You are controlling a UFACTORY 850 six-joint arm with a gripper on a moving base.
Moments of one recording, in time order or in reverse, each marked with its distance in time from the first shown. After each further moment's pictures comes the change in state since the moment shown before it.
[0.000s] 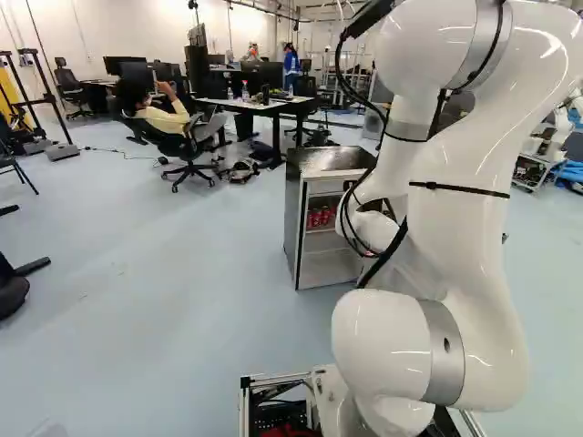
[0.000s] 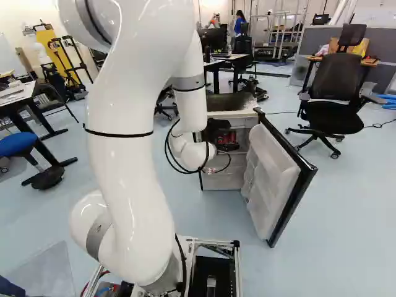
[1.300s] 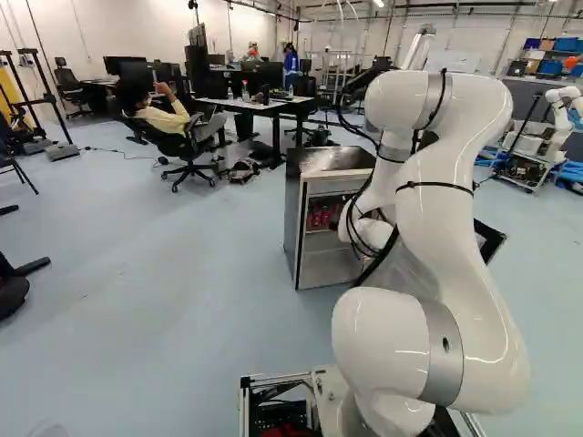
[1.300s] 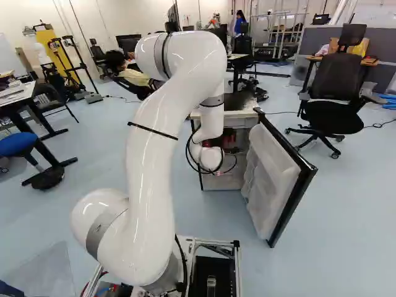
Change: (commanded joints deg) arm -2.2 -19.5 -16.7 -11.5 -1.1 0.0
